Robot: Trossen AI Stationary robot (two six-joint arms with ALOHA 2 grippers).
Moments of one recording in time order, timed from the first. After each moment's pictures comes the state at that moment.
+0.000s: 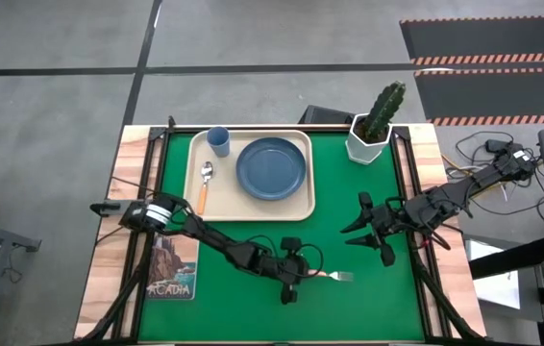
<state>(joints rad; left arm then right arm) -0.37 2.19 1.40 0.16 -0.27 -0.11 0.45 0.77 0.55 -0.02 0.16 0.21</state>
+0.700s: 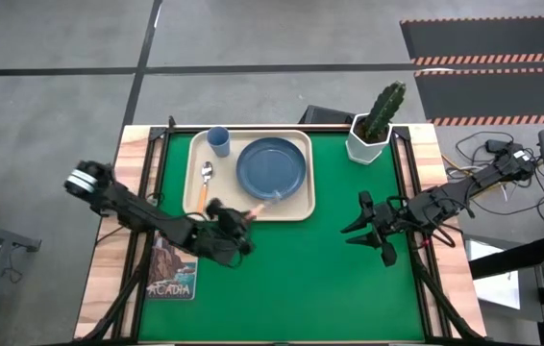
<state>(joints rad) -0.42 1.51 0.80 -0.05 -0.97 -0.70 0.45 0.77 0.56 0.04 0.16 0.25</state>
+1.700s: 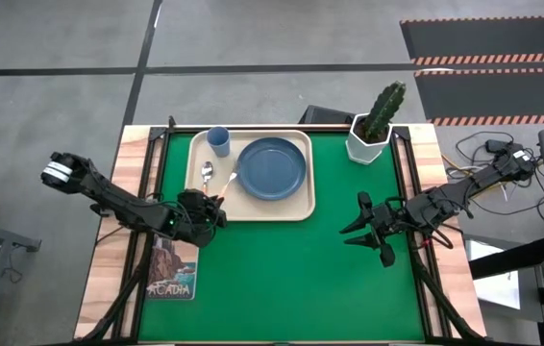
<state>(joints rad) -0.35 1.21 0.43 -0.20 -1.00 -1.35 0.45 0.78 0.56 0.03 0.16 0.23</state>
